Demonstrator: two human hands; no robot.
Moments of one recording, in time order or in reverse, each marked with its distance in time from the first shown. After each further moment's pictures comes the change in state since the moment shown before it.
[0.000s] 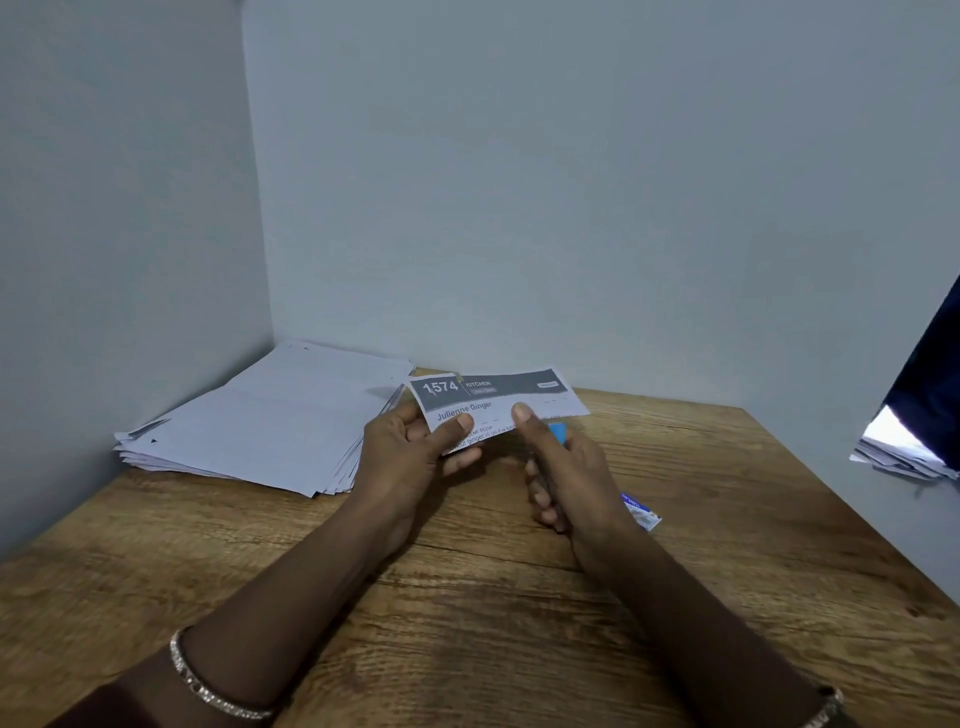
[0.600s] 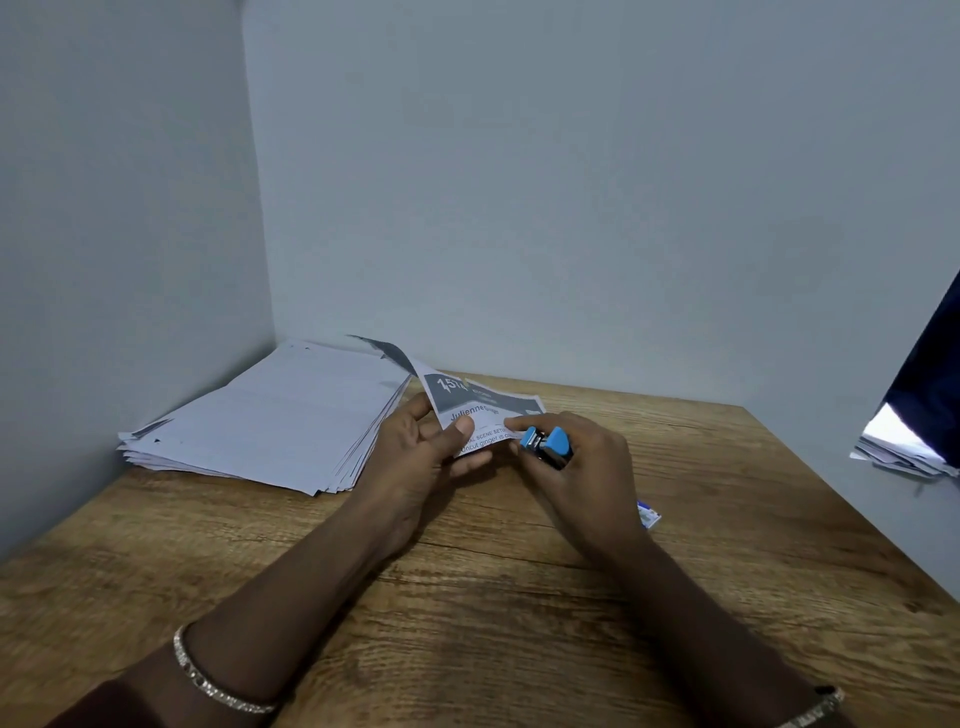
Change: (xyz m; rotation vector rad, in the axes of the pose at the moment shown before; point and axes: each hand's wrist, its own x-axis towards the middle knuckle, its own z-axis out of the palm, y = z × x) left_hand -0.006 0.005 0.003 0.022 -0.077 -0.036; right_hand -0.003 -0.002 -0.012 -0.688 0.198 -0.717
